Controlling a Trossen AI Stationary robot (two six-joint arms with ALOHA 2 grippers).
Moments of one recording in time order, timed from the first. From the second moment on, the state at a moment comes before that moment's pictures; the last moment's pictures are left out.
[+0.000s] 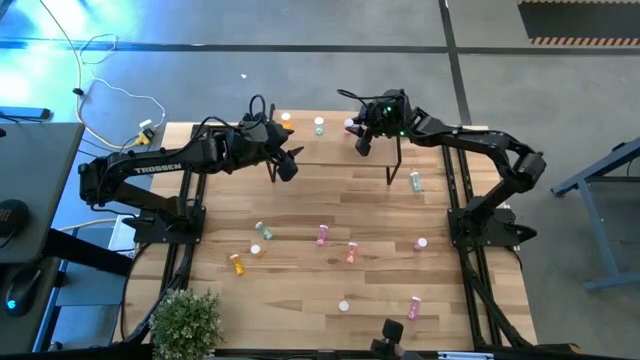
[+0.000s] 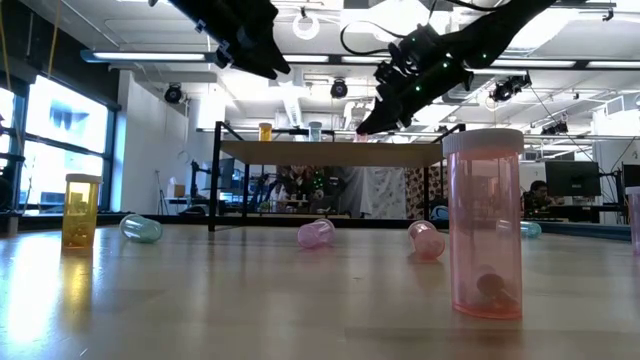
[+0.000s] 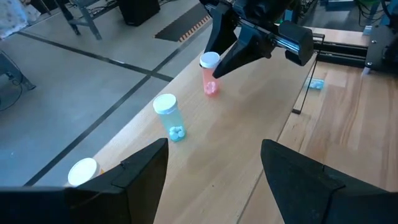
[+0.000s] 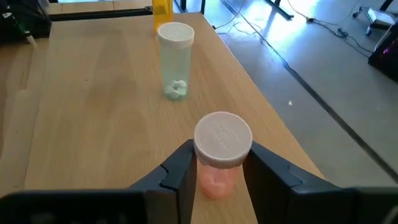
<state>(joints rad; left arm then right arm) 0.41 1.26 1.03 -0.24 -0.33 0.03 -0.67 1.57 1.06 0.01 -0.24 -0.25</state>
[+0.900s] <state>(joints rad) 0.41 1.26 1.03 -0.25 -0.33 0.04 -0.67 1.51 1.06 -0.13 -0.18 -0.18</state>
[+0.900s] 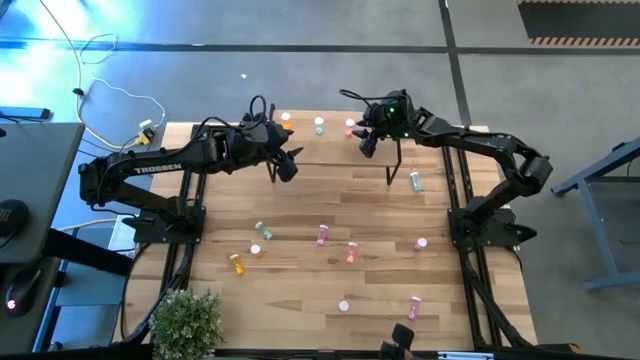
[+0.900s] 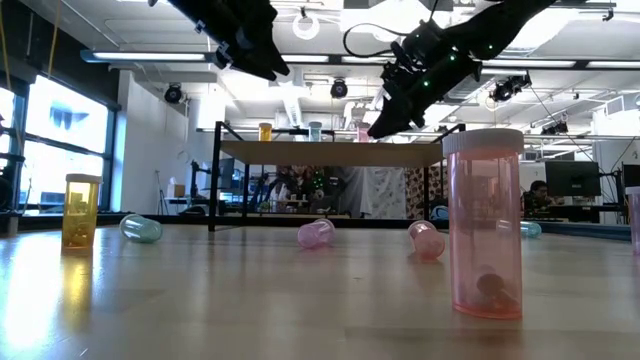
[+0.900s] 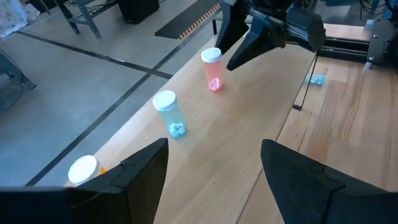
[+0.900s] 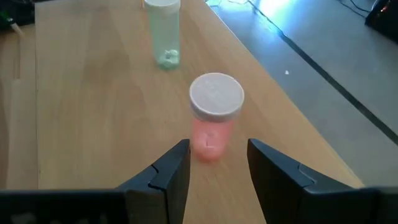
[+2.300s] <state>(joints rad) 0.41 1.26 1.03 -0.27 -0.18 0.08 -0.07 1.08 1.06 -1.11 -0.13 0.79</state>
